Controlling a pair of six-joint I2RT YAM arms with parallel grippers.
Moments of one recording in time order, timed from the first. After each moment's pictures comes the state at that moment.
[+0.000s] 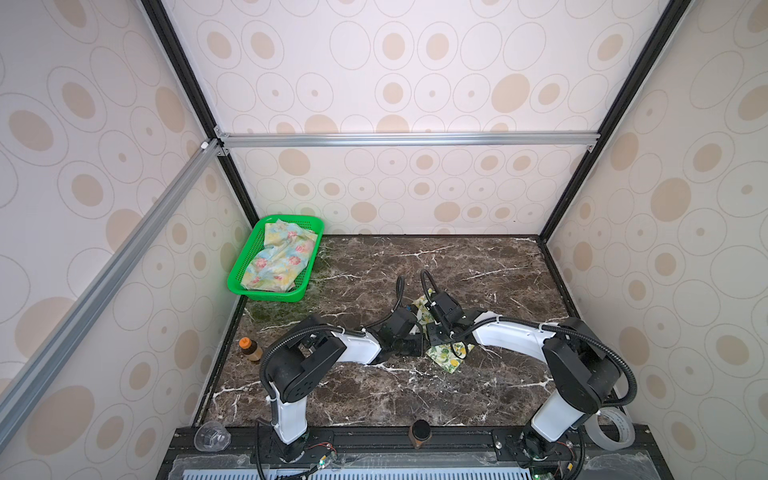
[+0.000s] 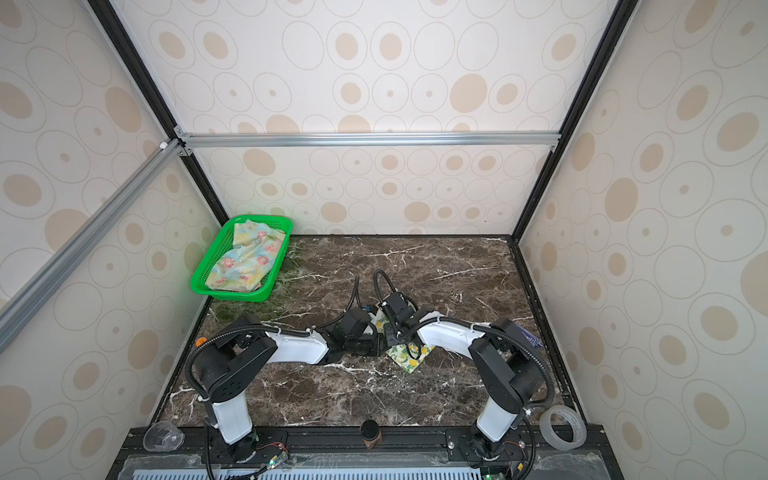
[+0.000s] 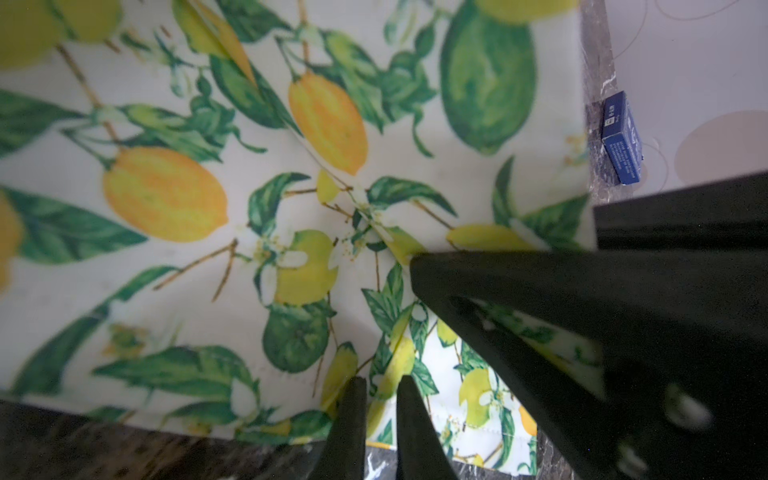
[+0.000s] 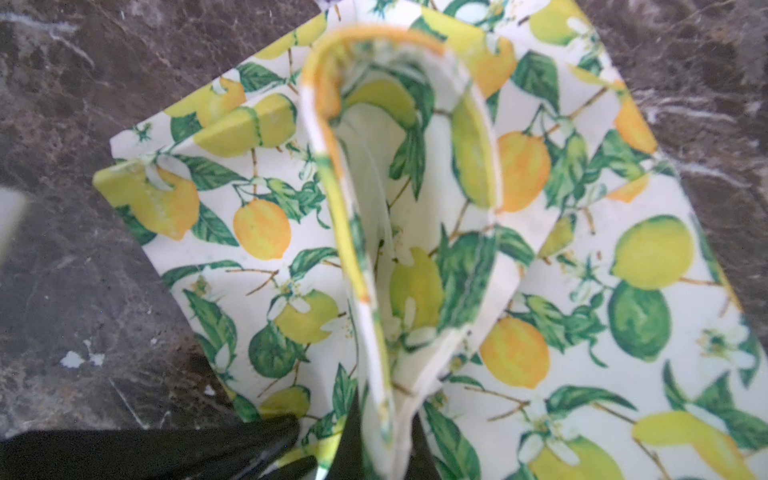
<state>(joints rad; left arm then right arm) -0.85 1.84 0.84 0.24 0.26 -0.75 0.71 1.67 0.95 -0.40 0.15 0.46</state>
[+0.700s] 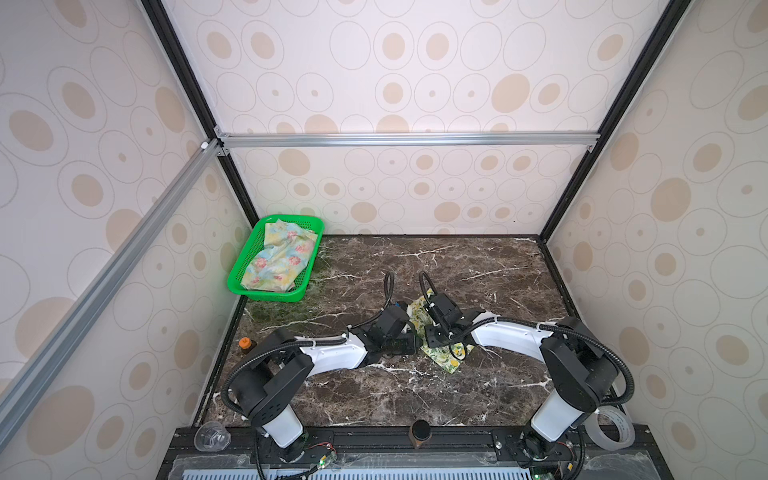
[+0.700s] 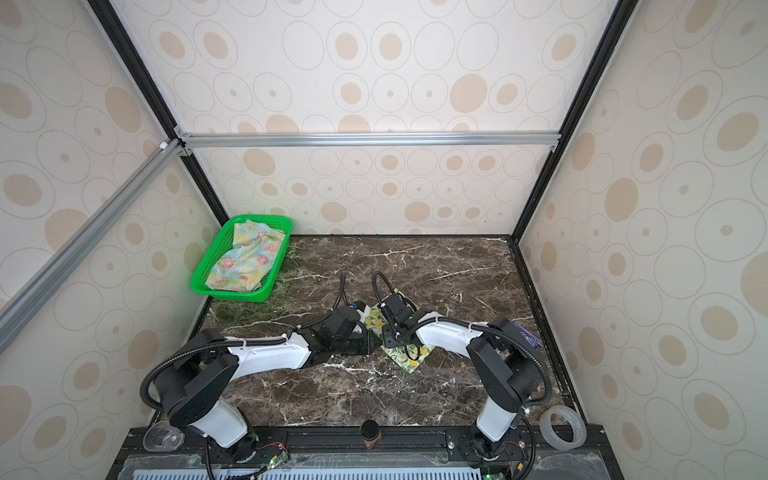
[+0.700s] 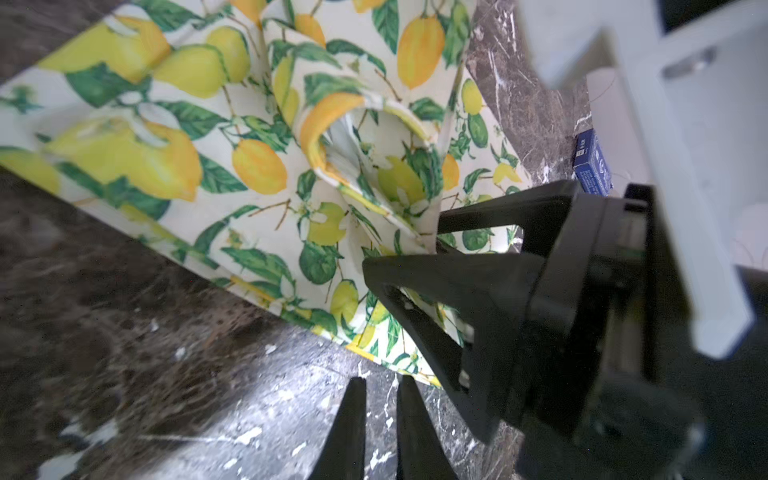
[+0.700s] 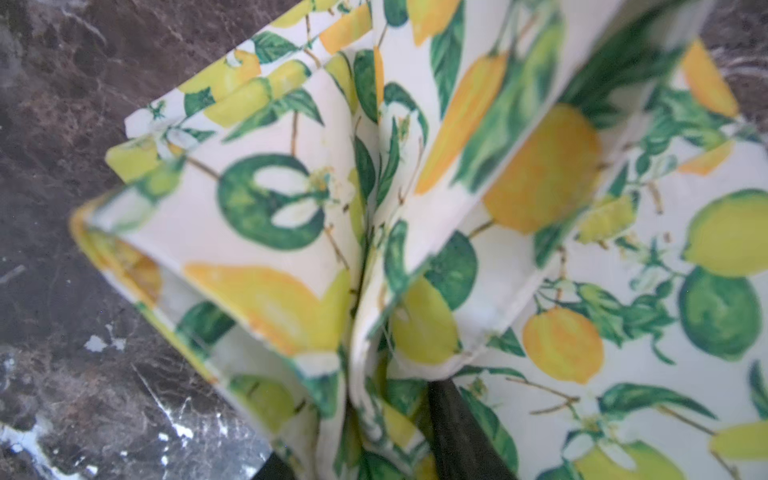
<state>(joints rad) -0.83 1.60 0.77 0.08 0.18 -0.82 0.72 1.67 0.95 -0.41 0.10 0.49</state>
